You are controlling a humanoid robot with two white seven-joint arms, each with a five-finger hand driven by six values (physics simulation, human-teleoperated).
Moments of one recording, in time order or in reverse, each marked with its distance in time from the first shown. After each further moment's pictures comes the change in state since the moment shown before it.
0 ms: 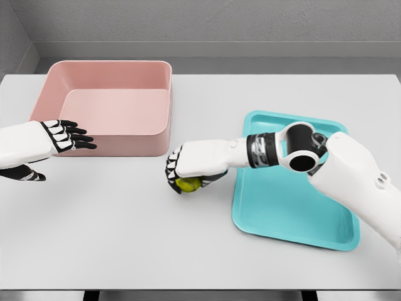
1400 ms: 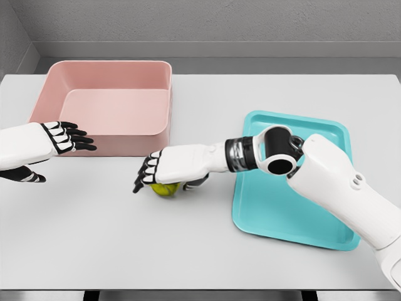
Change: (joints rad) left arm 0.005 0.001 0.000 0.000 0.000 0.000 0.000; right arm -0.005 0.087 0.008 -0.008 0.054 0.000 -0.001
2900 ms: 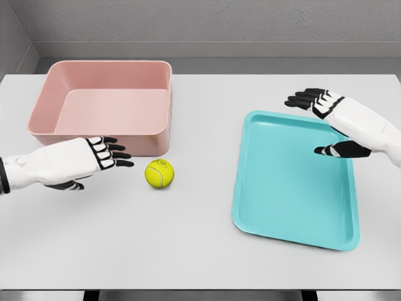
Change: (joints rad) left arm -0.017 -0.254 -0.020 -0.018 -0.246 0.000 -0.053; right arm 0.632 -0.251 -1.000 -0.252 -0.246 0.000 0.000
